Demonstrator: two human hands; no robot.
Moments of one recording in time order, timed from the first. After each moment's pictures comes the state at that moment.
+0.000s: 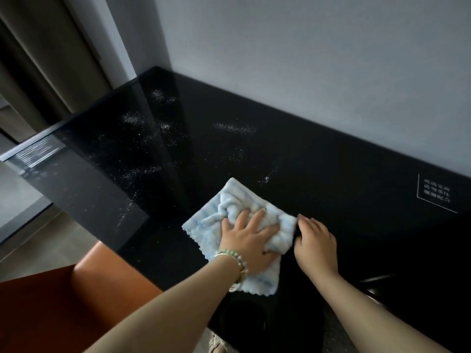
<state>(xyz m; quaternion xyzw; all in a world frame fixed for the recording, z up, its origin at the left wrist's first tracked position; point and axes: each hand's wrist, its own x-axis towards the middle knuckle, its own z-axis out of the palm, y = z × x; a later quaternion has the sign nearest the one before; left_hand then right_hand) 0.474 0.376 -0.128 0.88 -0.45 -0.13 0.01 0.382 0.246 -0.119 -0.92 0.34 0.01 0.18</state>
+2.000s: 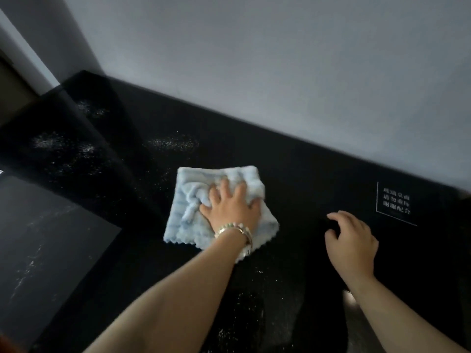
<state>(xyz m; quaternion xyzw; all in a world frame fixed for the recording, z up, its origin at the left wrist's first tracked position) 0.523 0.197 -0.127 0.96 -0.23 -0.10 0.13 0.353 0.081 -0.108 -0.85 0.49 -0.07 0.18</state>
